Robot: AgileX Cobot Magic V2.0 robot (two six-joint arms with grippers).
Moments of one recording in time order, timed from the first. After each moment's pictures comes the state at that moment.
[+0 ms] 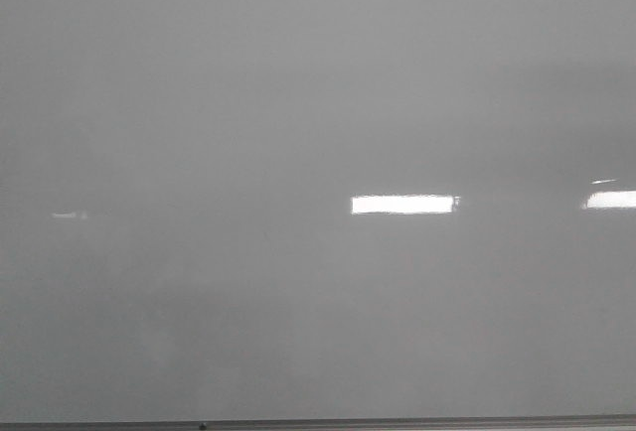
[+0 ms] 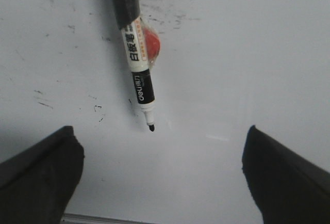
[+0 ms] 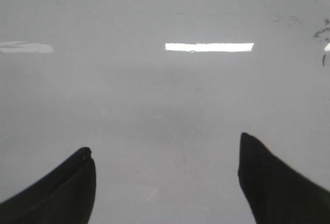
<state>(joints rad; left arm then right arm) 0.00 0.97 -0.45 -0.28 0.19 0.04 -0.01 0.34 -0.42 0.18 0.42 -0.09</state>
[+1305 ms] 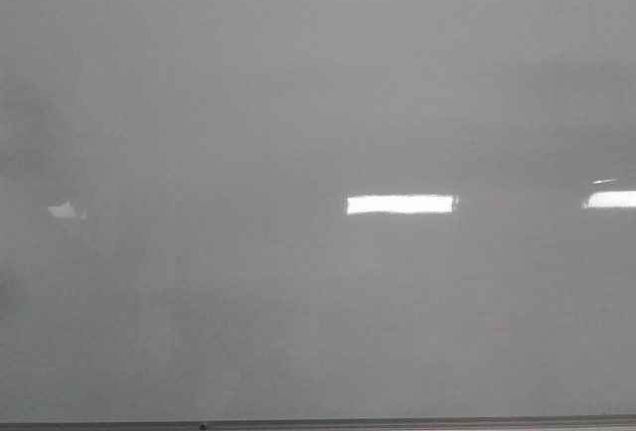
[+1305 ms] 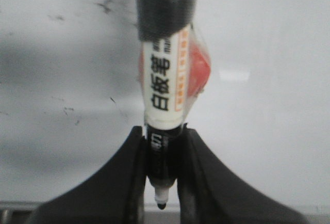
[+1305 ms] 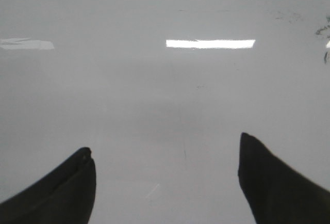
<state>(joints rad) -0.04 1.32 -0.71 -0.23 0.44 0.11 -0.01 0.34 -0.44 0.18 0.45 -0.09</state>
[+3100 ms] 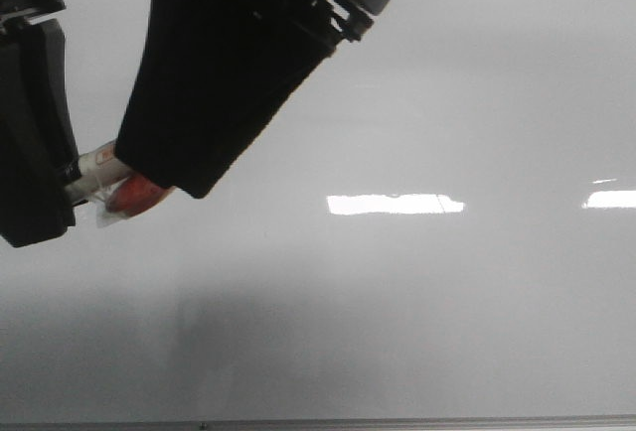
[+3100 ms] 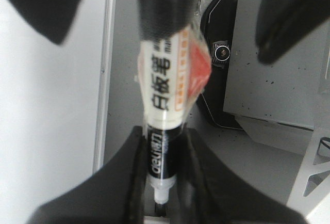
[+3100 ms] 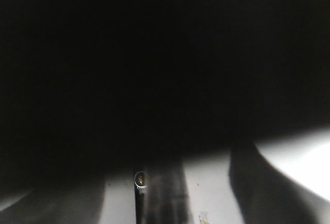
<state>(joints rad) -0.66 1.32 -1.05 -0.22 1.15 0.88 0.74 1.54 -1.23 0.64 0.90 -0.94</state>
